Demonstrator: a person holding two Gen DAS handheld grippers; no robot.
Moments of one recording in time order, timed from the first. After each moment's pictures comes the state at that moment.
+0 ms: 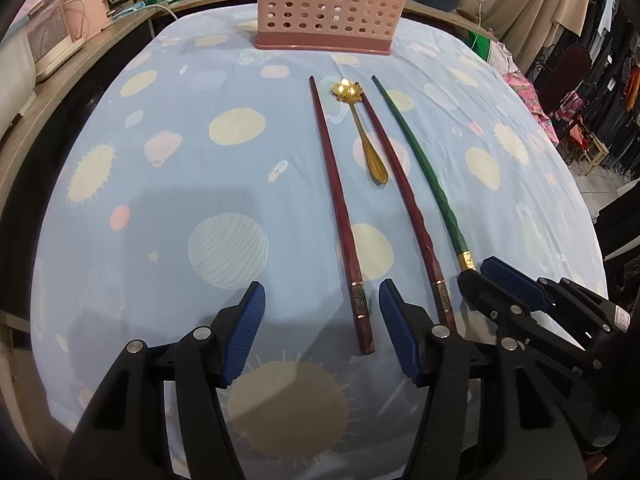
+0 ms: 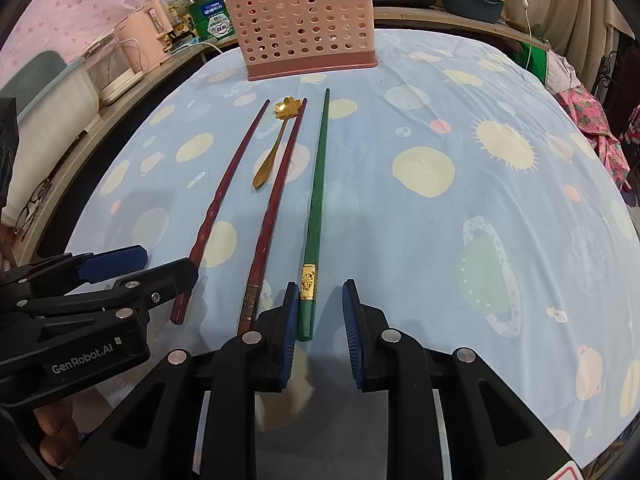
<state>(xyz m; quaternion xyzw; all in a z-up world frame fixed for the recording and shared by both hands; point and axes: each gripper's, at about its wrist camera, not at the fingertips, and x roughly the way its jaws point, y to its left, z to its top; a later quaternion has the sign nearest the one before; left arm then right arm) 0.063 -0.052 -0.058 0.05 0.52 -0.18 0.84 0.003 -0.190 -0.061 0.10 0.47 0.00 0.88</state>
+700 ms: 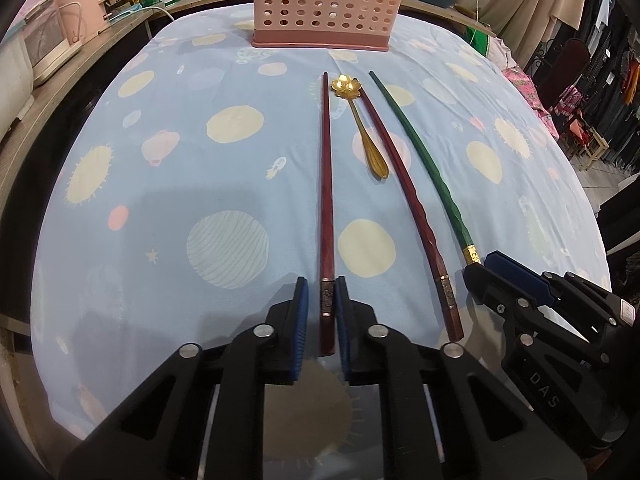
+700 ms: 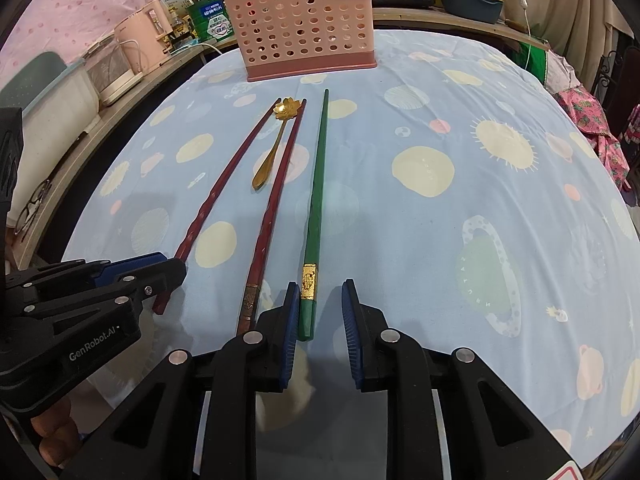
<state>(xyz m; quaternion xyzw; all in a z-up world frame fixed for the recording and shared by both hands) 0.062 -0.053 -0.060 0.06 0.51 -0.18 0.84 0.003 -0.190 -0.061 0.10 0.47 0.00 0.88</state>
